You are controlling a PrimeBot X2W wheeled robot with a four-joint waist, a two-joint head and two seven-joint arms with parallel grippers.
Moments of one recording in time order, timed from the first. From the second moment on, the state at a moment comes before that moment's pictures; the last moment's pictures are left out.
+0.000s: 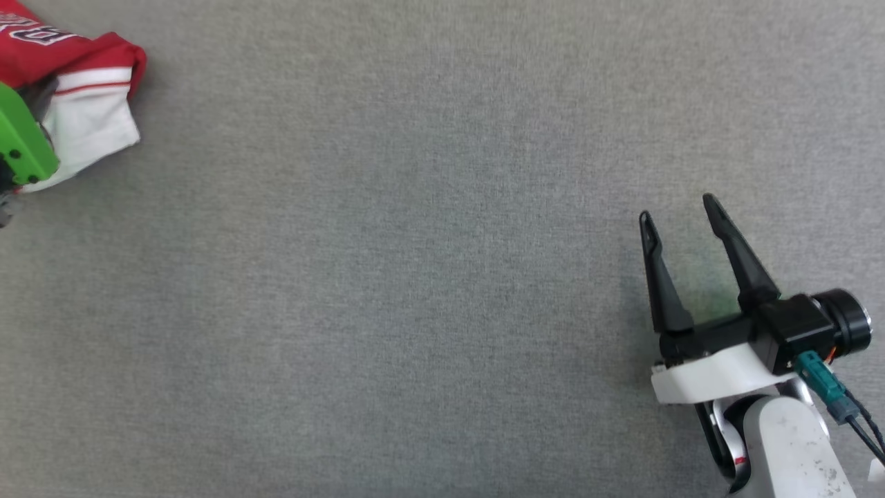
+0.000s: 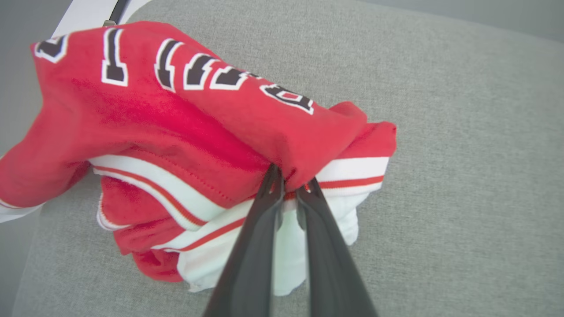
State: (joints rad) left arm -0.95 0.70 -0.42 0.71 -0.91 -0.13 0.35; right arm -0.16 -0.06 0.11 -0.05 -0.01 0.13 -0.26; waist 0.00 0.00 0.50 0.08
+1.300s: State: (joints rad) left arm -0.77 0.15 -0.68 0.35 -0.82 0.09 0.17; right arm -0.02 -0.05 -0.01 0.00 0.09 0.13 -0.26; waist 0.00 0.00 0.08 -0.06
